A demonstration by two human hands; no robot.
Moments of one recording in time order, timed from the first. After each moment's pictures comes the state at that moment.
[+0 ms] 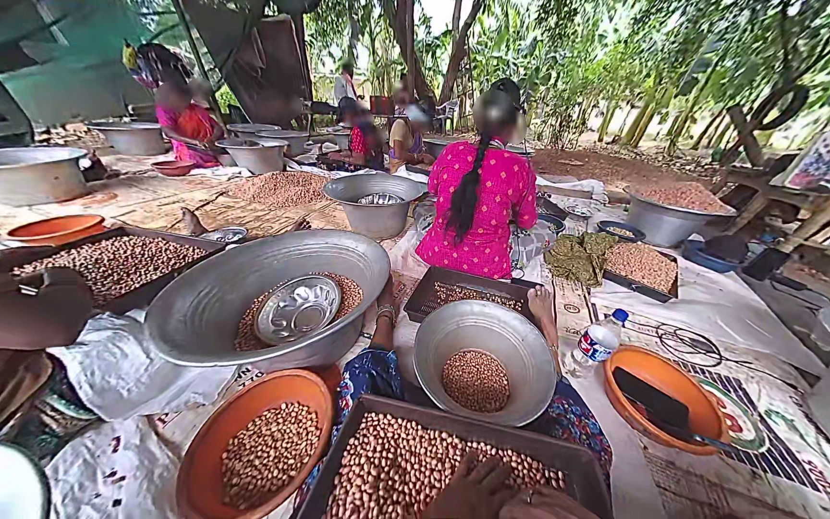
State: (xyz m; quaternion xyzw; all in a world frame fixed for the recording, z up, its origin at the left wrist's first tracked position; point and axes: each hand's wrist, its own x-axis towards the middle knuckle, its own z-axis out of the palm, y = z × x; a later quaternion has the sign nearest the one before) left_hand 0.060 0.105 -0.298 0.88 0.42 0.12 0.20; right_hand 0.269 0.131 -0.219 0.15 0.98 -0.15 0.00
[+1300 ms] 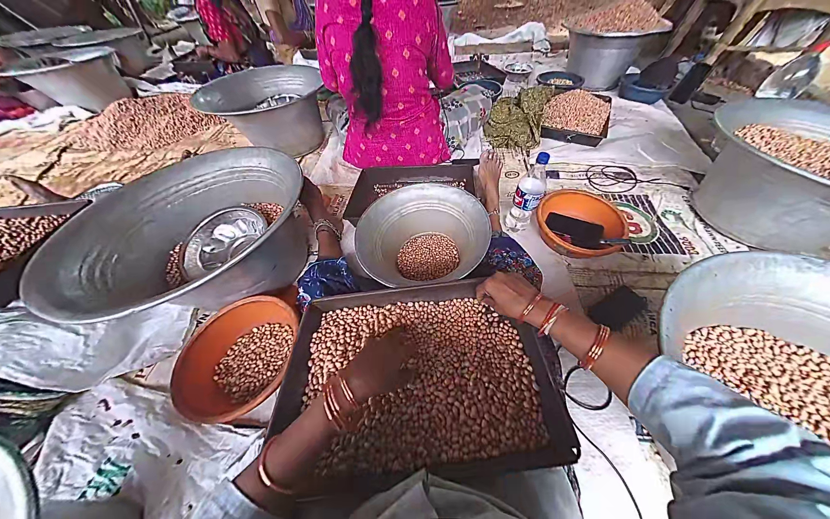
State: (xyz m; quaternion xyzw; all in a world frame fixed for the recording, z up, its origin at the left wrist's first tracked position) left_hand 0.016 0.069 -0.240 0.80 0.52 -0.16 0.25; right_hand 0.292 0.180 -0.223 0.43 0.88 -0.16 0.09
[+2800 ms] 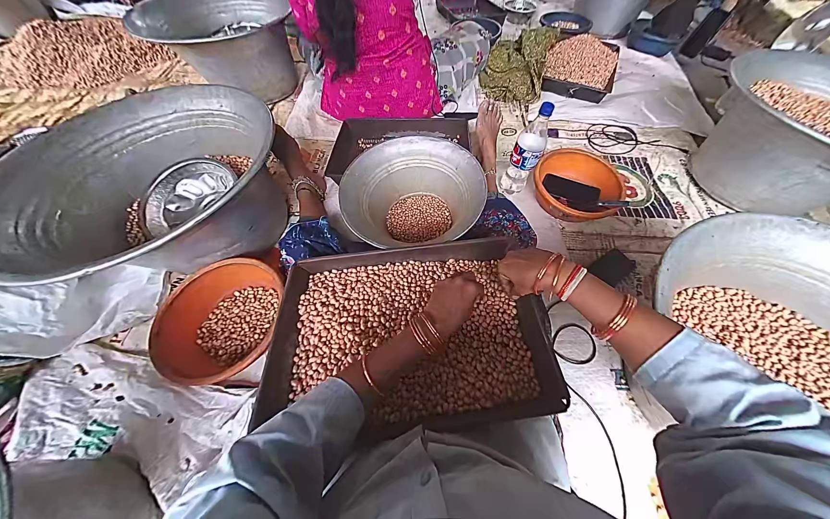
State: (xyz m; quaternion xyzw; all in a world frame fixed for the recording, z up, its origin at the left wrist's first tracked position) left_hand 0.140 0.103 -0.263 0.84 0.50 0.01 0.22; right_hand 0.308 0.159 -0.203 0.41 0.85 -0.15 0.29
